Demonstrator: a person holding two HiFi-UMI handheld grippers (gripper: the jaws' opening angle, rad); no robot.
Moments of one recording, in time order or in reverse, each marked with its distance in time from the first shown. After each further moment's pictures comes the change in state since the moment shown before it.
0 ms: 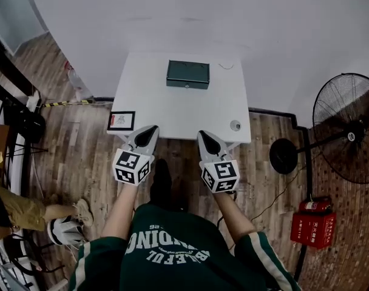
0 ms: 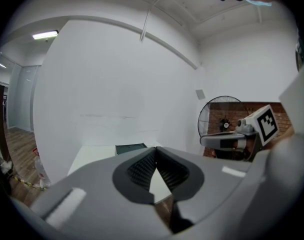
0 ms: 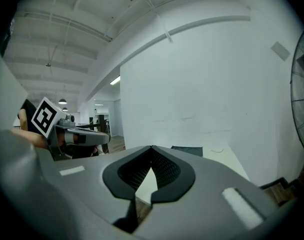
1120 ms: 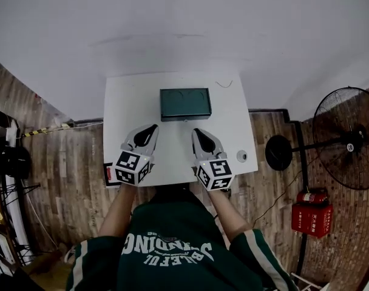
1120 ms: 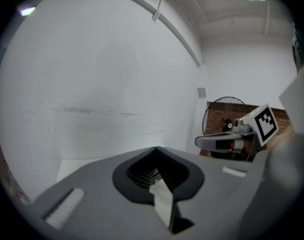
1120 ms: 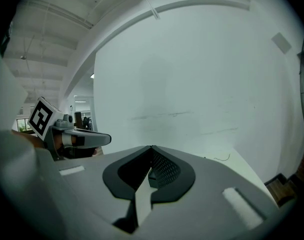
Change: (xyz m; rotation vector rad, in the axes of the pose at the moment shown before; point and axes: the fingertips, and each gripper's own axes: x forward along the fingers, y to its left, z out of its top) left arm 0.207 0.167 0.038 -0.001 0.058 -0.180; right arm 0.241 -0.088 0.019 0.054 0.052 -0.167
